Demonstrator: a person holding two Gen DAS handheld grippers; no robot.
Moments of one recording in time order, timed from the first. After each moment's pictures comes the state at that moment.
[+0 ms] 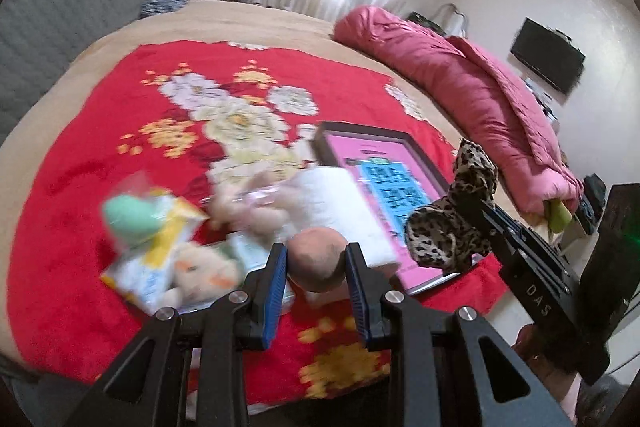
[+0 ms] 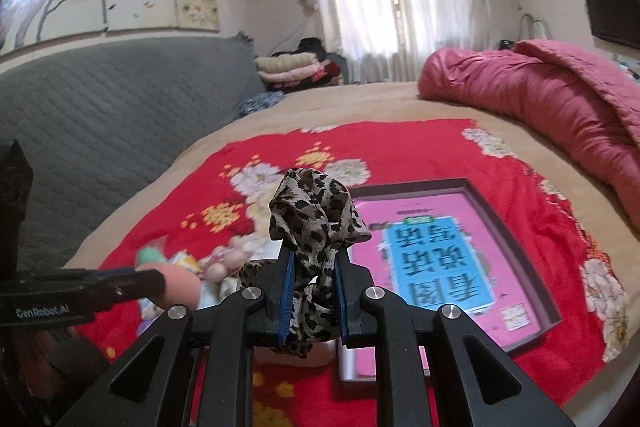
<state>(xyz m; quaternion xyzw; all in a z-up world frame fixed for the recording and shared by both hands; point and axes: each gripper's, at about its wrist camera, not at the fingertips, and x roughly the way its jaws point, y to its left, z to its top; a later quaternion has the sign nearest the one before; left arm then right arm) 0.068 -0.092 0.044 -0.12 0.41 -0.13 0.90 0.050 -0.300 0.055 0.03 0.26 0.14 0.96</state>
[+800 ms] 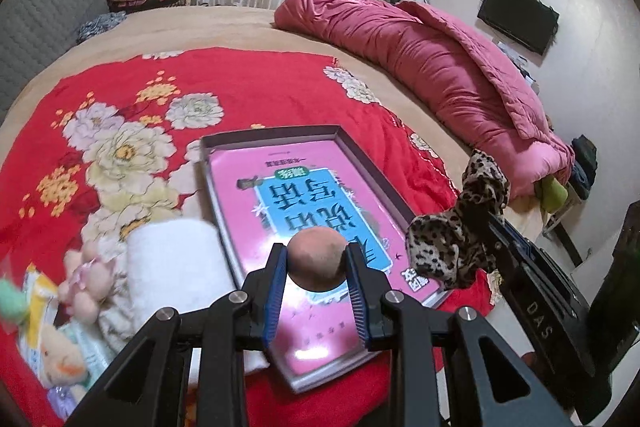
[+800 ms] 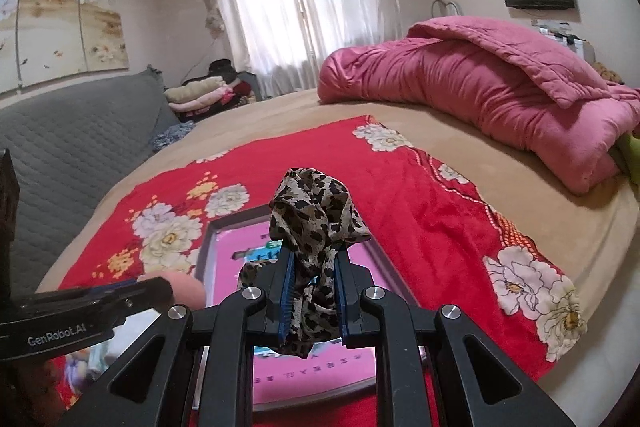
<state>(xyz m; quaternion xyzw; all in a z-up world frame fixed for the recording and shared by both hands) 0.145 -0.246 0.038 -0.06 0.41 -0.18 0.89 0.084 -0.434 0.046 0.09 0.26 0.00 0.96</state>
